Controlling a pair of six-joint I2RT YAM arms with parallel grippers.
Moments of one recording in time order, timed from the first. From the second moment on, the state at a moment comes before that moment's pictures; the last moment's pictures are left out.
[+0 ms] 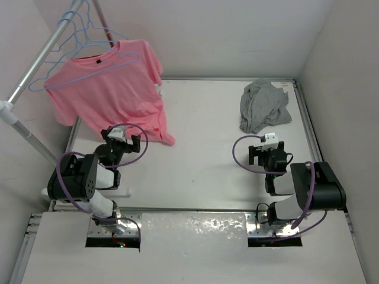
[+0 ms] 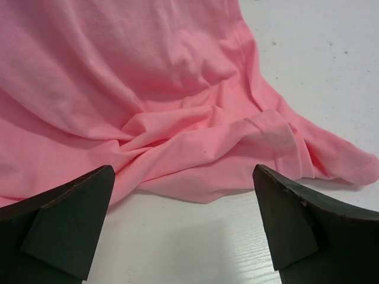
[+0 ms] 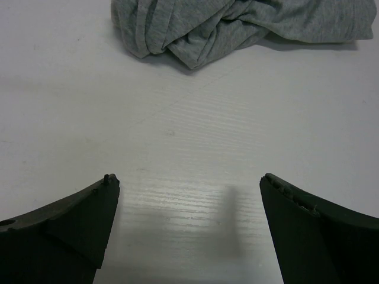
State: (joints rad) left arm 0.06 1.54 0.16 1.29 0.25 0.06; right arm 0.01 1.47 0.05 1.06 0.03 -0.17
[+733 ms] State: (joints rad) left arm 0.07 1.42 0.17 1.21 0.28 0.08; right arm 0.01 1.57 0.92 0.12 0.18 0.04
